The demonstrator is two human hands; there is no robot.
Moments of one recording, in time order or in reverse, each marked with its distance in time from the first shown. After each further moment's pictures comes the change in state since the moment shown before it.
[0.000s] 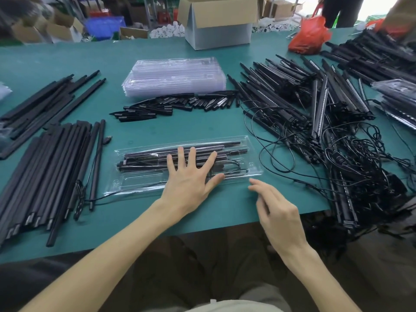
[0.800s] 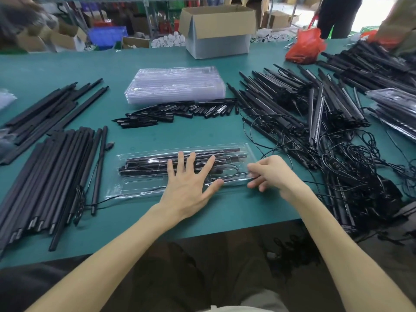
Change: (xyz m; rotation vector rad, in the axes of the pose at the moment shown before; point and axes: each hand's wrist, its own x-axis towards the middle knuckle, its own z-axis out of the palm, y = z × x) left_hand -0.006 -0.004 -0.006 -0.082 -0.015 0.004; right_hand 0.111 0.022 -0.010 0.572 -0.413 0.792
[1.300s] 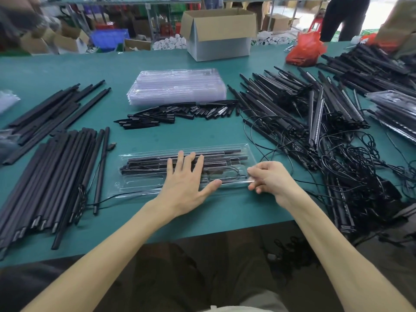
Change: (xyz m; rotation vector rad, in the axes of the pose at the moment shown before) left_hand 0.000 -0.007 -0.013 -0.034 -0.057 -0.002; right_hand -0.001 0.014 0.005 0.200 0.002 0.012
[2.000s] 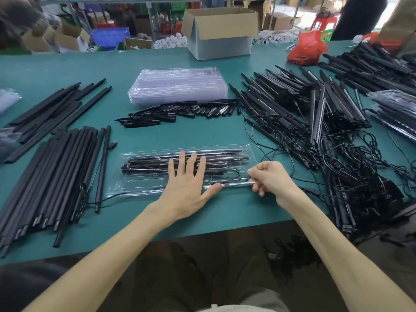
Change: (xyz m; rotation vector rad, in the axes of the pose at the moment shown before) left_hand -0.003 -0.001 0.014 0.106 -0.010 0.040; right_hand 0.003 0.009 0.002 -0.073 0.011 -0.068
